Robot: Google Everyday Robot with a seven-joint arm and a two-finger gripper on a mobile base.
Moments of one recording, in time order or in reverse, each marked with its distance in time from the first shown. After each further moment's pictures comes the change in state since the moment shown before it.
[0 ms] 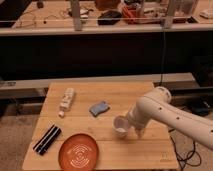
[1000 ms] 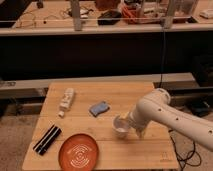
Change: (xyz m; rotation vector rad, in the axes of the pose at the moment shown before) arm 0.000 0.008 0.010 -0.018 -0.014 -0.062
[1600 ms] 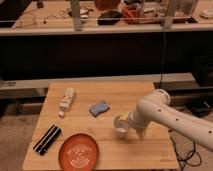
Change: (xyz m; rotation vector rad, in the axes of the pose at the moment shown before) arm 0.000 0.005 0.003 -0.014 -0.008 -0.022
